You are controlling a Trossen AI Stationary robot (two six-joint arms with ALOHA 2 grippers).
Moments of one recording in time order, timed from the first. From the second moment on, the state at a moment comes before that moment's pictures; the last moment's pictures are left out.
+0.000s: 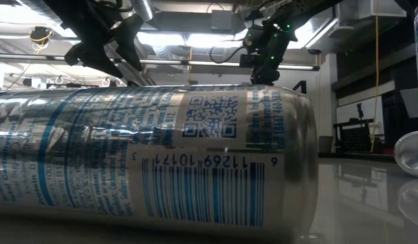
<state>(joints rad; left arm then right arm) -0.11 1.09 0.77 -0.61 -0.93 -1.06 -0.68 1.82 1.64 -0.91 -0.09 -0.66</state>
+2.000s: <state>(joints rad) -0.11 1.09 0.77 -0.61 -0.93 -1.06 -0.68 1.82 2.02 -1.33 -0.06 -0.48</state>
